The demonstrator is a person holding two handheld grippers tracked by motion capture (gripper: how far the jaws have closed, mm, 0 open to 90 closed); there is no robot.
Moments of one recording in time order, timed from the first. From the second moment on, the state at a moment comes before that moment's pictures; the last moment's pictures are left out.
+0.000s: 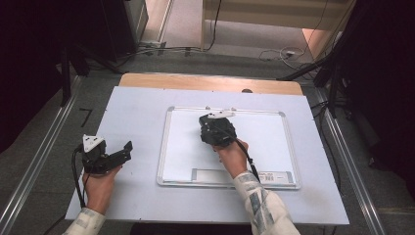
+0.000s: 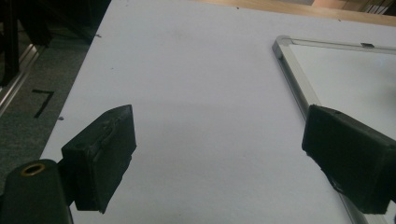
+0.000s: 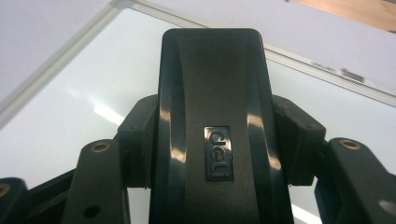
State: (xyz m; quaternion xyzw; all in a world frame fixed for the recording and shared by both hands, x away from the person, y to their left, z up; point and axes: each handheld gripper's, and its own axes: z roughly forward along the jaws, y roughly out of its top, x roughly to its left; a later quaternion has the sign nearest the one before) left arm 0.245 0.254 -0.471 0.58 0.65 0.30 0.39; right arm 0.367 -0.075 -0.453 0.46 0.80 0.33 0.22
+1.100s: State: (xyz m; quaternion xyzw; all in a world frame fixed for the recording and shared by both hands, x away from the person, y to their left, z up) left arm 0.247 0.253 -0.472 0.58 0.65 0.30 0.39; right arm 0.416 -0.220 -0.463 0.61 0.70 0.26 0.26
